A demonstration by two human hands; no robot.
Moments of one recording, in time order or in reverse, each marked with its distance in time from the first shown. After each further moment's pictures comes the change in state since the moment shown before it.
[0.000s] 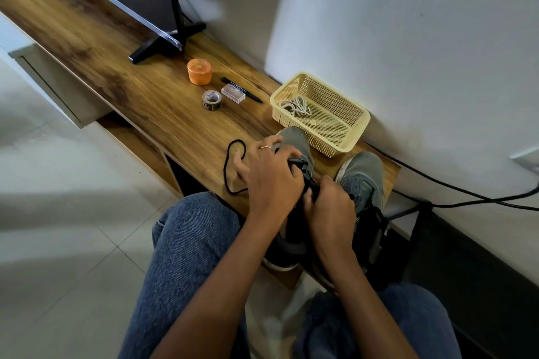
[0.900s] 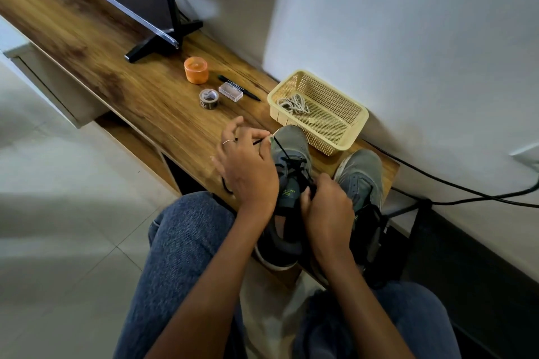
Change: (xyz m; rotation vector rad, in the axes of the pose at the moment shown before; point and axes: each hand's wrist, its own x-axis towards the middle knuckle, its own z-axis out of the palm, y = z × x) left_hand 0.011 -0.006 -0.007 -0.281 0.373 -0.235; right_hand -0.001 0.001 0.003 0.016 0.083 -0.040
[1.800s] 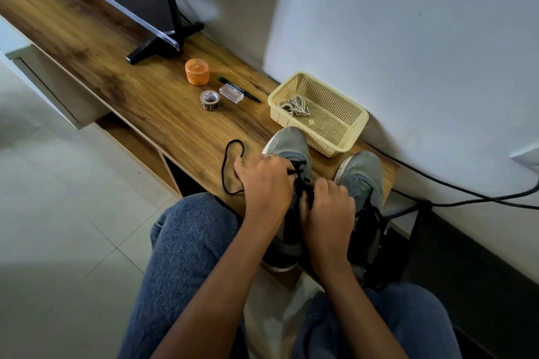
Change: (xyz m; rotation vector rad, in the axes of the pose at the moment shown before) left_hand -0.012 -0.005 0.007 0.438 -0.478 0.244; right_hand -0.009 0.013 0.017 -0.106 0.236 -0.192
